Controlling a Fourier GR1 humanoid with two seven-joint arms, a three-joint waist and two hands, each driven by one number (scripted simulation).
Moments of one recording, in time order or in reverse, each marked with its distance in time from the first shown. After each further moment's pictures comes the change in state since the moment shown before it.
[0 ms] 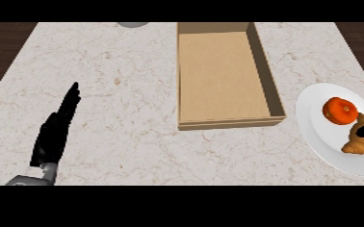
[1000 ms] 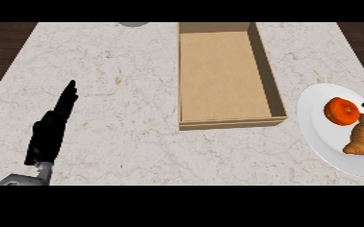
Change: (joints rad) left arm -0.012 0.051 -0.022 -0.006 0.062 0.012 -0.005; right arm 0.084 0.173 -0.325 0.175 -0.249 -0.493 -0.656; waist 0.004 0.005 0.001
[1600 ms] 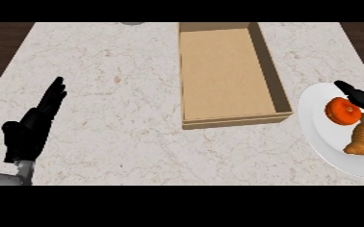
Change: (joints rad) left arm 0.000 0.075 0.051 0.022 0.109 -0.097 -0.077; right arm 0.030 0.139 0.048 -0.323 -0.127 -0.073 0.140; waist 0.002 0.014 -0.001
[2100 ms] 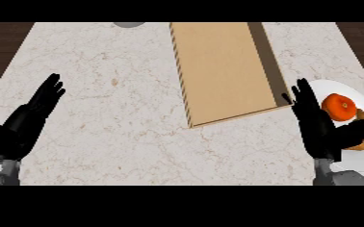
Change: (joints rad) left arm 0.000 0.049 0.041 -0.016 0.147 -0.146 -0.012; right arm 0.144 0.245 0.287 -0.205 -0.118 0.119 0.103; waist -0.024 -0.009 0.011
